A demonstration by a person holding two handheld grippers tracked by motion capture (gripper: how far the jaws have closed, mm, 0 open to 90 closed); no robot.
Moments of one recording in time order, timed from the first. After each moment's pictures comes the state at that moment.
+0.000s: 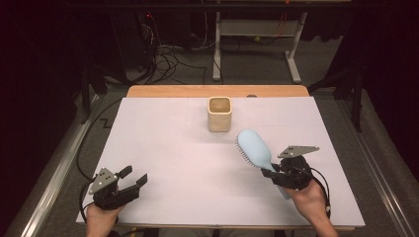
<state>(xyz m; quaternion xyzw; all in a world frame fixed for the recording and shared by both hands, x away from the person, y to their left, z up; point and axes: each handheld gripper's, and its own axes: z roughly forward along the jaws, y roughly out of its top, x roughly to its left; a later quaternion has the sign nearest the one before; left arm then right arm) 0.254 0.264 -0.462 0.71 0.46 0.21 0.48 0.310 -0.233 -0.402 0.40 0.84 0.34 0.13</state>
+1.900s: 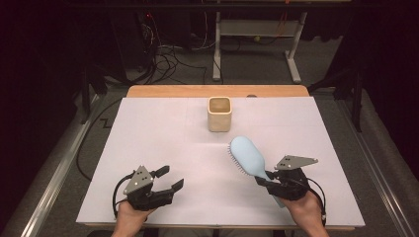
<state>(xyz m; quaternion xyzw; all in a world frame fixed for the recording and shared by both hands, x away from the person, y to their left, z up) 0.255 0.177 -0.440 0.76 0.36 0.15 0.52 0.286 -0.222 -0.408 0.36 0.84 0.38 0.12</state>
